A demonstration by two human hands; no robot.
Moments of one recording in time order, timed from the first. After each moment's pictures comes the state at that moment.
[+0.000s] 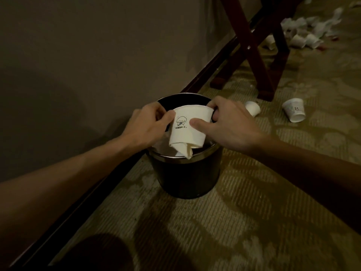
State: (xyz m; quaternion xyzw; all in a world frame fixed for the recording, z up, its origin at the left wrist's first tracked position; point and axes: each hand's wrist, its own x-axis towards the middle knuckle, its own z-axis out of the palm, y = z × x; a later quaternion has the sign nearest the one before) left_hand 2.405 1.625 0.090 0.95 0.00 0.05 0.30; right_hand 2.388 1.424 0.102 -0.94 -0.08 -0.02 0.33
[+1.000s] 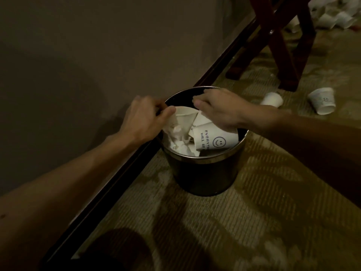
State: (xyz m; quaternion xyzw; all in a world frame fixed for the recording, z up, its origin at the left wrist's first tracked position) left_hand 2.420 1.672 0.089 0.97 -0.07 0.11 0.19; right_hand 2.457 1.463 0.091 -0.94 -0.26 0.04 0.24
